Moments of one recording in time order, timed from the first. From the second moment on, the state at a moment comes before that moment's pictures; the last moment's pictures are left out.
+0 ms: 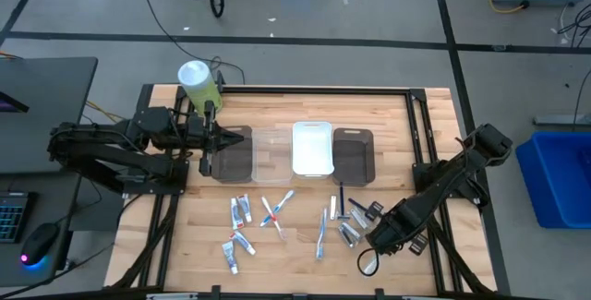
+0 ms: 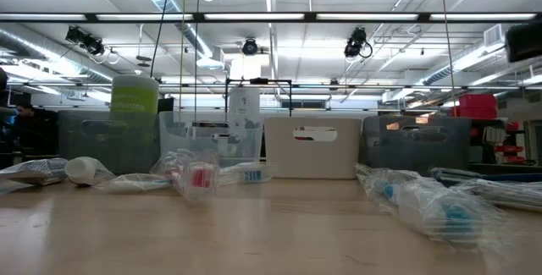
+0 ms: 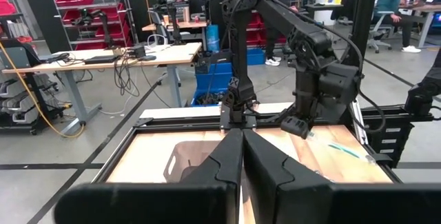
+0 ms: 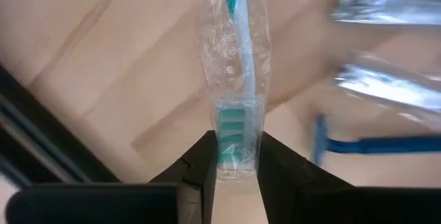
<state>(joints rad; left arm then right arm) -0.04 0.73 0.84 -0.14 -0.11 0.06 0.70 1.55 0.97 -1.06 -0.13 -0.16</state>
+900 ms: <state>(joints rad) -0.04 0.73 0.84 -0.13 -0.11 0.06 0.49 1.14 0.97 -1.16 0.54 0.11</state>
